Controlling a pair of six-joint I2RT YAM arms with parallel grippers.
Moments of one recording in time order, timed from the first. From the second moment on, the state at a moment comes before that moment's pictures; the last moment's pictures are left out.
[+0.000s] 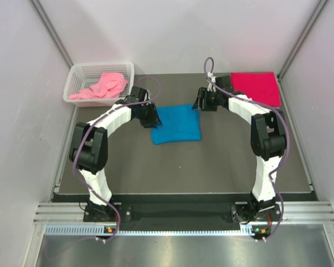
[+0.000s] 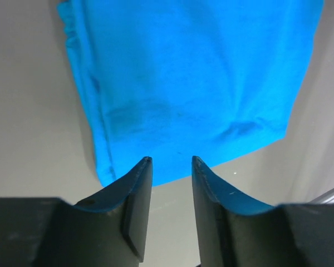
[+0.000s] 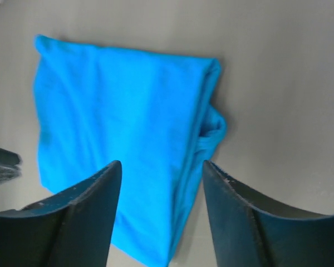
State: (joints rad) left arm -0.33 1.86 1.37 -0.49 0.31 -0.56; right arm 0.28 2.03 1.53 -0.28 -0.41 0.32
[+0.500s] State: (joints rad) left arm -0.23 1.90 1.39 -0.47 0.32 -0.54; right arm 0.28 2.21 1.61 -0.25 -0.45 0.30
